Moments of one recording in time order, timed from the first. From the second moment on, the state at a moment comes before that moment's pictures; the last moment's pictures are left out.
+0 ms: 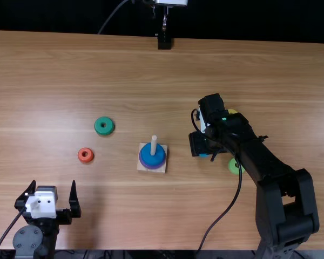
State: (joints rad) left arm 0.00 0.01 0.11 -0.38 -0.02 0.00; right arm 0.29 1.98 1.34 -0.74 -0.02 0.10
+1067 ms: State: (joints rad) left arm 0.00 0.01 0.11 -0.38 -0.02 0.00; right arm 0.46 1.87 1.90 -1.37 -0.02 0.10
